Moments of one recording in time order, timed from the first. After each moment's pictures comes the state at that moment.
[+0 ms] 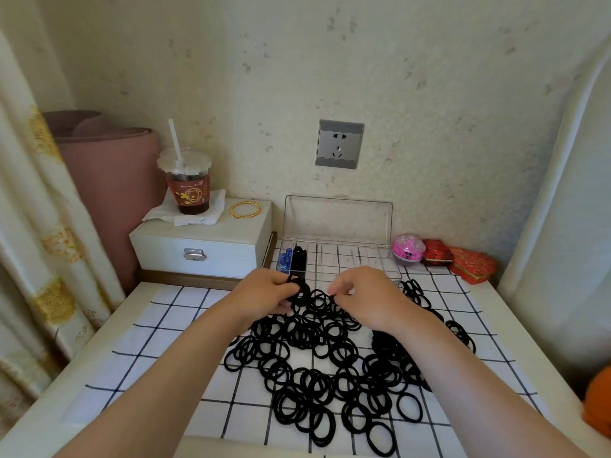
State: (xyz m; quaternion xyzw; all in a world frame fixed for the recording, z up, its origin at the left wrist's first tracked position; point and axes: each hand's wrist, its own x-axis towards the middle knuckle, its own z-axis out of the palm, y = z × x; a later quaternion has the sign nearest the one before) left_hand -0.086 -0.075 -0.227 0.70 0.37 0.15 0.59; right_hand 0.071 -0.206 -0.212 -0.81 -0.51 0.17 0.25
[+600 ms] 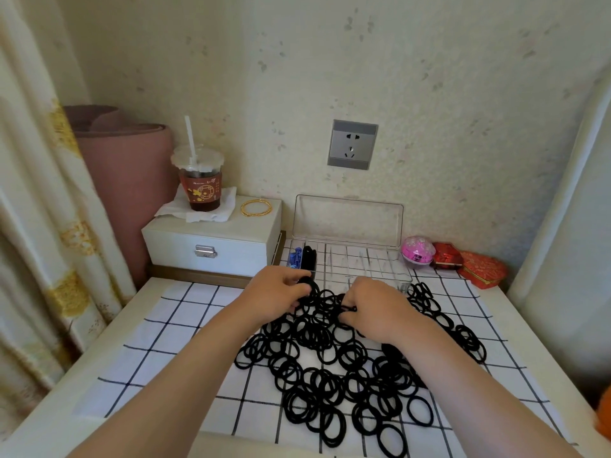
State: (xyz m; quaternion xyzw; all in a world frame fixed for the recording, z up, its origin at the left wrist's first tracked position) left_hand -0.092 -0.076 -0.228 0.77 0.35 0.17 0.50; right_hand 0.066 -0.198 -0.224 -0.83 -0.55 0.10 0.05
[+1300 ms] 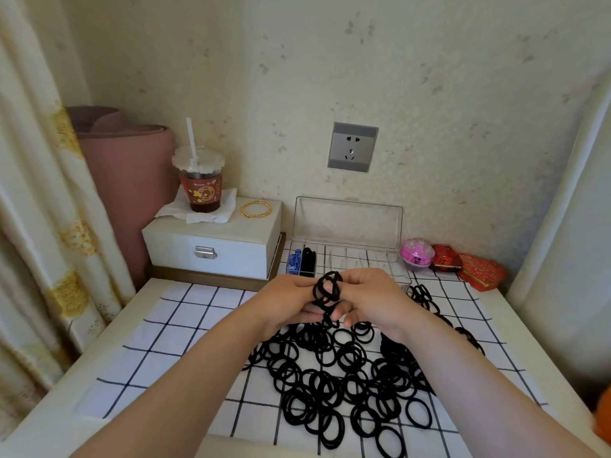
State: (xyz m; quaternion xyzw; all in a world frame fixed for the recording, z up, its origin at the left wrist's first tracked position) left_hand -0.079 -0.091 -0.227 0.62 0.29 0.12 0.72; right_hand 0.053 -0.200 -0.204 -0.68 -0.35 0.42 0.49
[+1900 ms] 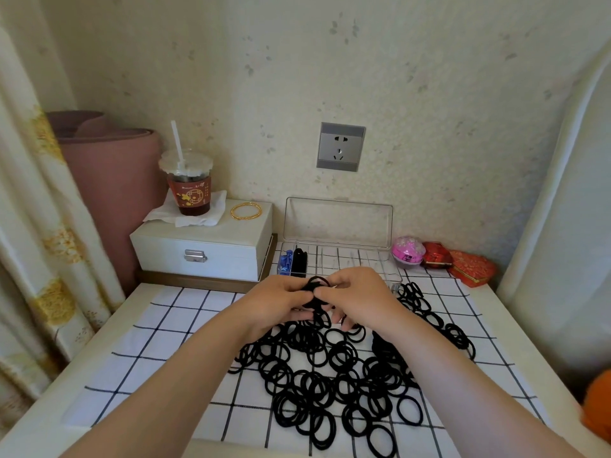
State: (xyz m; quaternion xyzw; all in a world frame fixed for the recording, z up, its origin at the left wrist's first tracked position) left_hand -0.080 -0.086 -0.231 0.65 0.27 0.11 0.70; right_hand 0.050 -0.200 -0.204 -0.76 -0.40 0.30 0.42
